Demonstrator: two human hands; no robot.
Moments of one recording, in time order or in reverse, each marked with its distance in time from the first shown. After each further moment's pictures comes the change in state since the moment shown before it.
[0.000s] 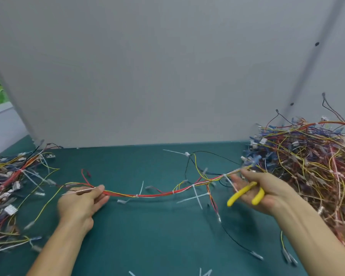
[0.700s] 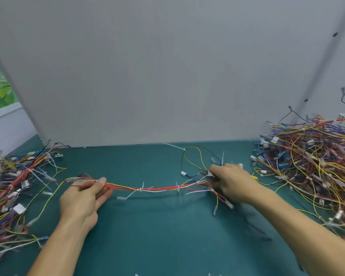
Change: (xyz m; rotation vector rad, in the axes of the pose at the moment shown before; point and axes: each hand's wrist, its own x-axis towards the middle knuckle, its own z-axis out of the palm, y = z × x) left_hand -0.002 0.011 0.000 -0.086 -0.051 0.071; right_hand 0.063 0.022 0.031 -2.040 -0.167 -1.001
